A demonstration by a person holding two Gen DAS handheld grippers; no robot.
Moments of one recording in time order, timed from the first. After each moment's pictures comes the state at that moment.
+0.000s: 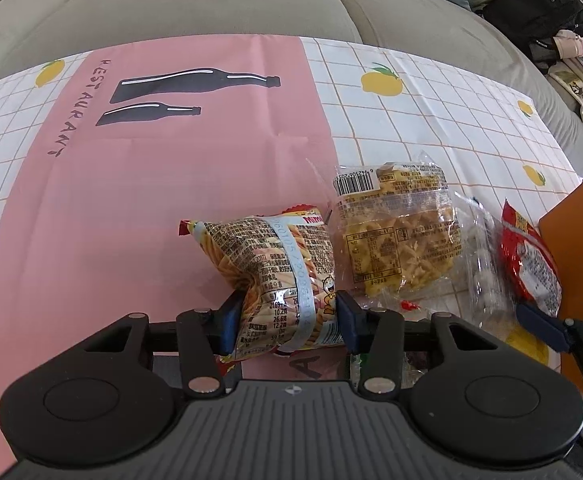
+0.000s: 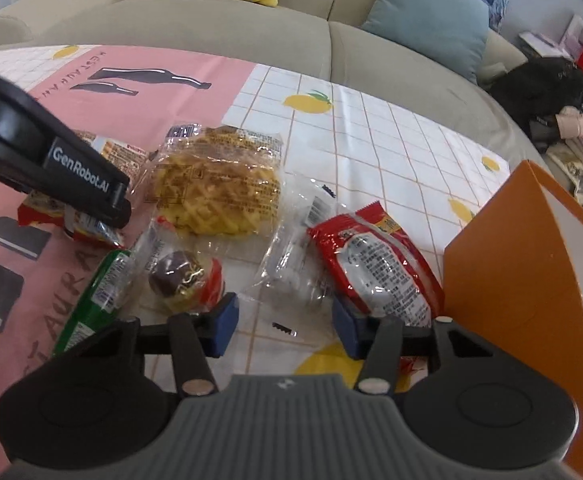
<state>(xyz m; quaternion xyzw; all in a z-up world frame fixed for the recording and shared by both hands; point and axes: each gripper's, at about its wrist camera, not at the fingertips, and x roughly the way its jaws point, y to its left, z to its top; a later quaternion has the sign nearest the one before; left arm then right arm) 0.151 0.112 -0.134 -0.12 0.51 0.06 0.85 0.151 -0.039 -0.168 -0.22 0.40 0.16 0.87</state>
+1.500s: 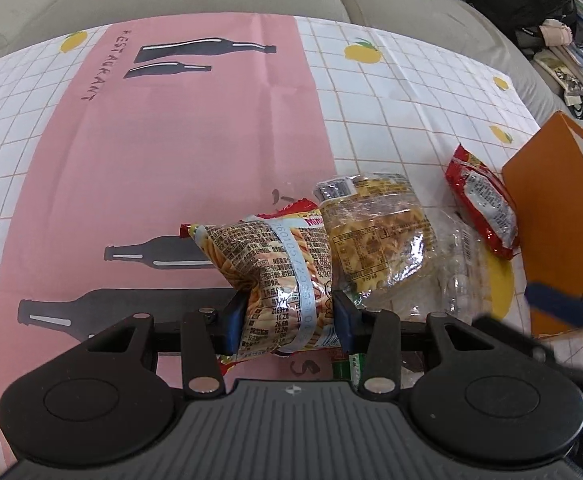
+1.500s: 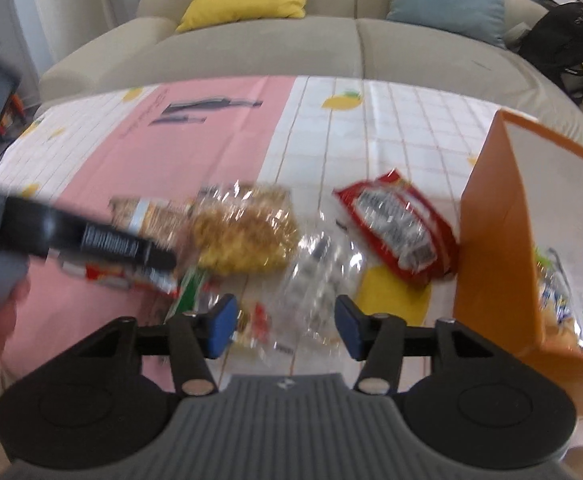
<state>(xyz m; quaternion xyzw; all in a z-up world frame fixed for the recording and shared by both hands) 0.083 0.094 -0.112 -0.13 0.53 0.06 0.84 0.101 -0.096 -0.105 -0.09 0.44 0.24 0.86</state>
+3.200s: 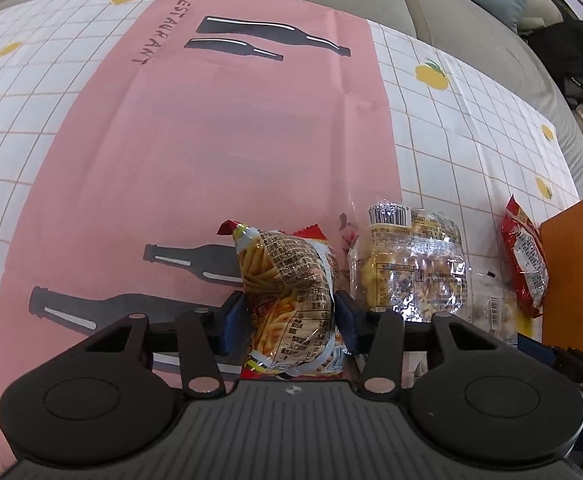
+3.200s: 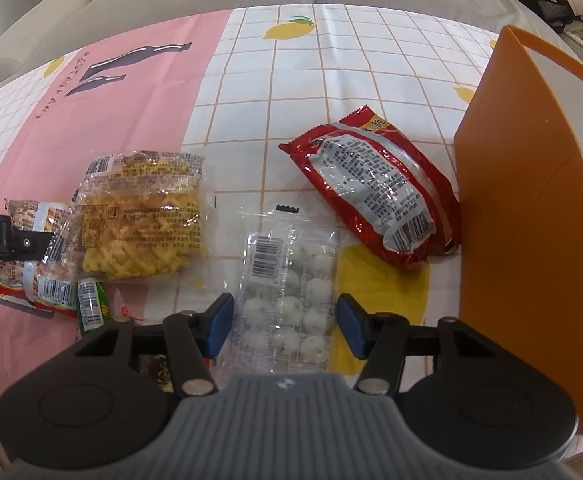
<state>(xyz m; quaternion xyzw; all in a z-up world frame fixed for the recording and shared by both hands) 0.094 0.141 -0.127 -0.20 0.54 0.11 0.81 0.158 -0.090 -0.154 -0.07 0.54 0.17 0.82</state>
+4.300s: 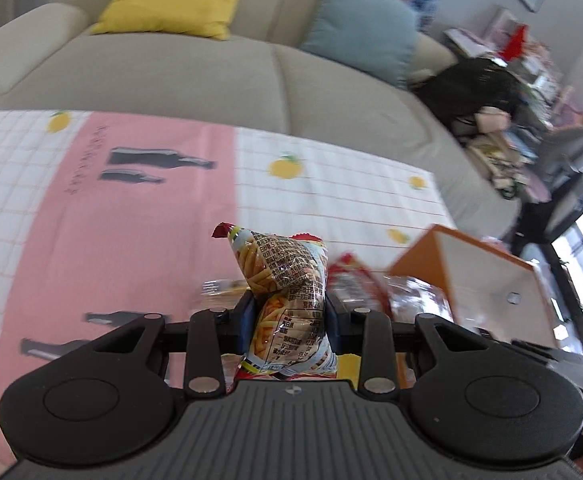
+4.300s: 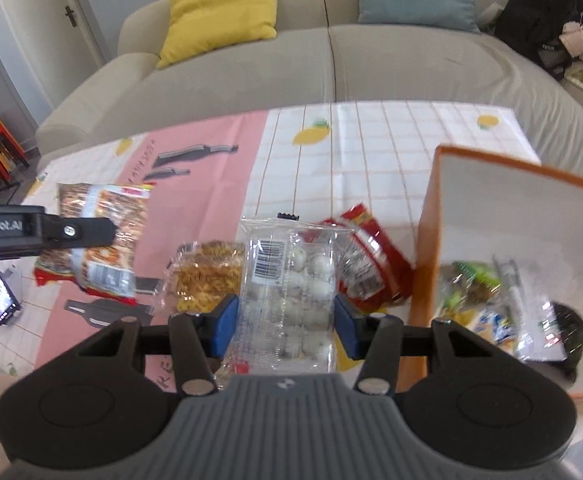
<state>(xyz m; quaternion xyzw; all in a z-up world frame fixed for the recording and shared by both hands) 0.068 0.061 0.006 -0.19 0.42 0.01 0.89 0.125 -0.159 -0.026 -0.02 0.45 0.25 0.86</state>
